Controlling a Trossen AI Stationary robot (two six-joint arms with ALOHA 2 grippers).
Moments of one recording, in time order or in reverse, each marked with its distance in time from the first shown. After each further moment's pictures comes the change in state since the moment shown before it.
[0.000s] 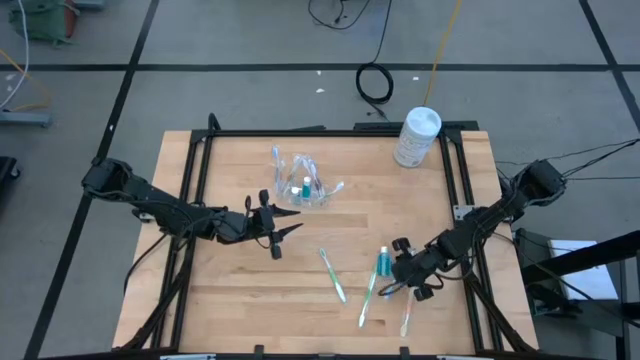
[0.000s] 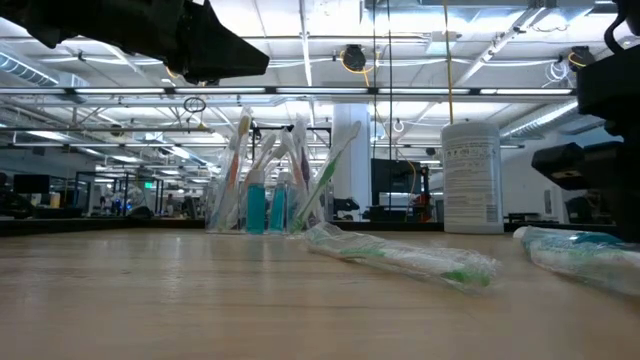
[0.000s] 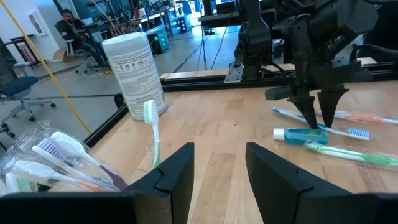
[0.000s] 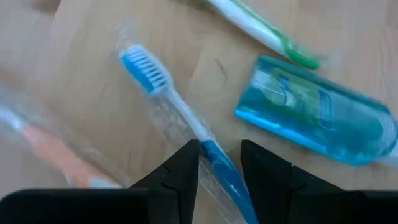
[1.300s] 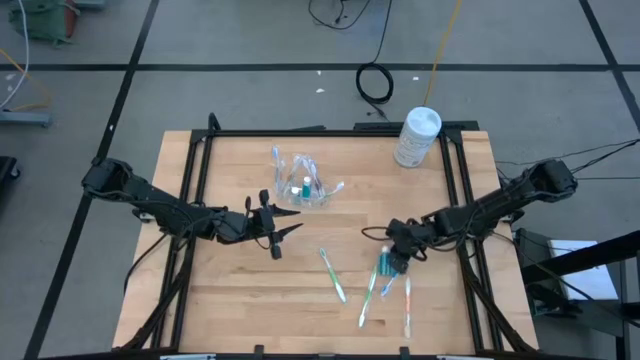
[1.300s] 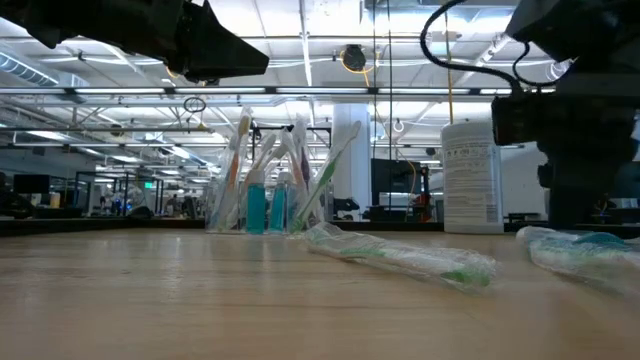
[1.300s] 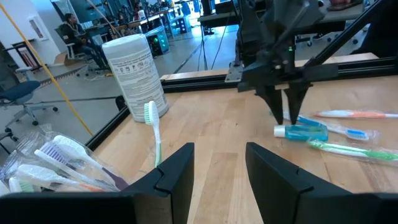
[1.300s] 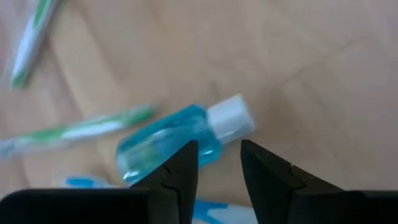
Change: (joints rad) left arm 0.000 0.000 -0.001 0.002 0.000 0.027; right arm -0.292 -0.139 -0.003 -0.110 -0.048 0.649
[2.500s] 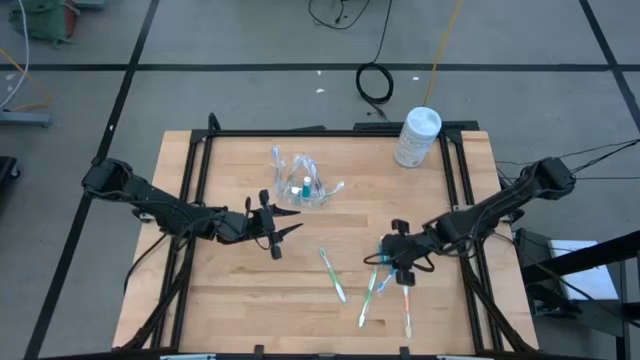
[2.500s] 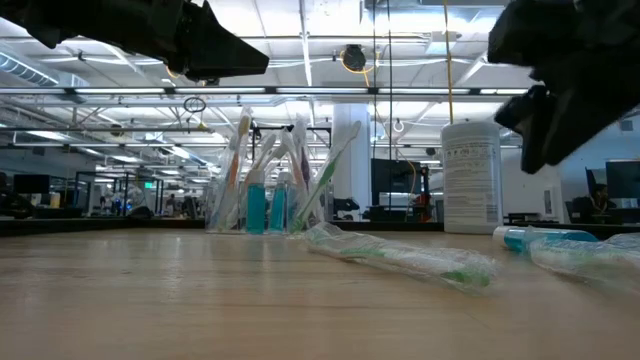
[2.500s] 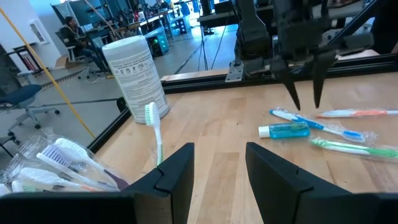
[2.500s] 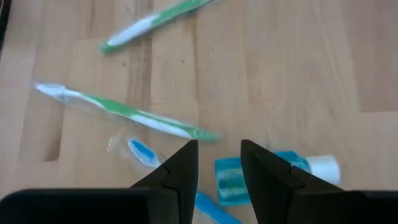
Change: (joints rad) left arm 0.000 0.000 0.000 0.001 0.000 0.022; right arm 0.117 0.000 0.167 -0.081 0.103 -0.429
